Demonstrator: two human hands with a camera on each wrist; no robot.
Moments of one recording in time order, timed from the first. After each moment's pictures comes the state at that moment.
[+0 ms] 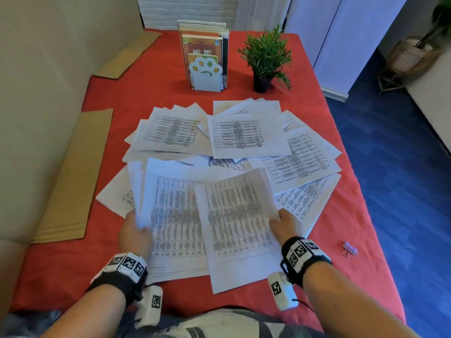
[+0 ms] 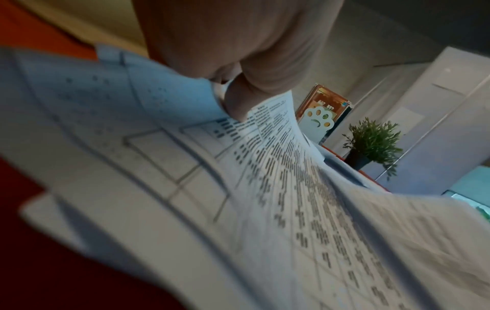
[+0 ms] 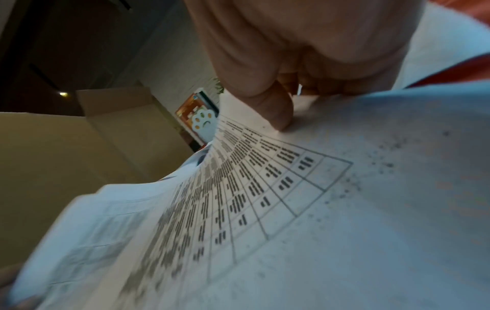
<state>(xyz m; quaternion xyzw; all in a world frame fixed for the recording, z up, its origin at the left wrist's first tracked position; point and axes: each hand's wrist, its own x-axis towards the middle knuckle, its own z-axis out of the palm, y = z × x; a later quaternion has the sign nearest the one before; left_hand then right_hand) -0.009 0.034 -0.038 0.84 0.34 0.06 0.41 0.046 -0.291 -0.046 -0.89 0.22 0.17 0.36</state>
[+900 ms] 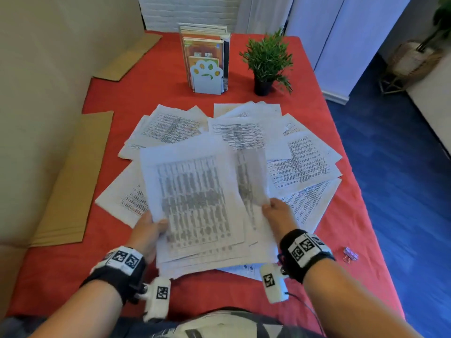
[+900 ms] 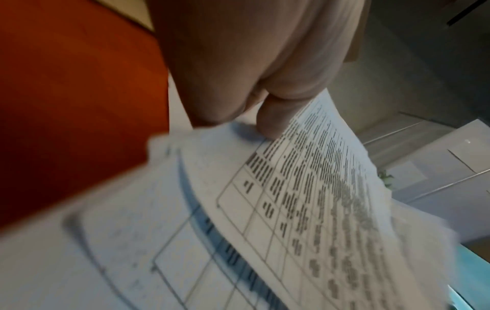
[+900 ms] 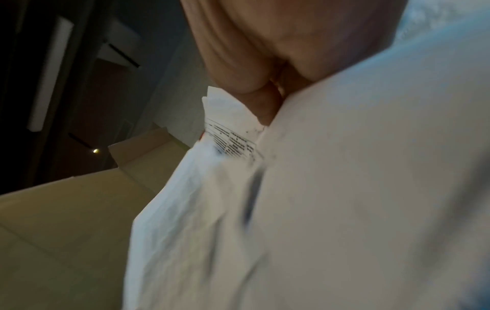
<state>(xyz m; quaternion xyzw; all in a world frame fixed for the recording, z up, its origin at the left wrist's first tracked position) 0.015 0.021 -0.024 0.67 0.30 -0.11 0.67 0.071 -0.273 -0.029 -0.83 0.20 0.13 0.51</state>
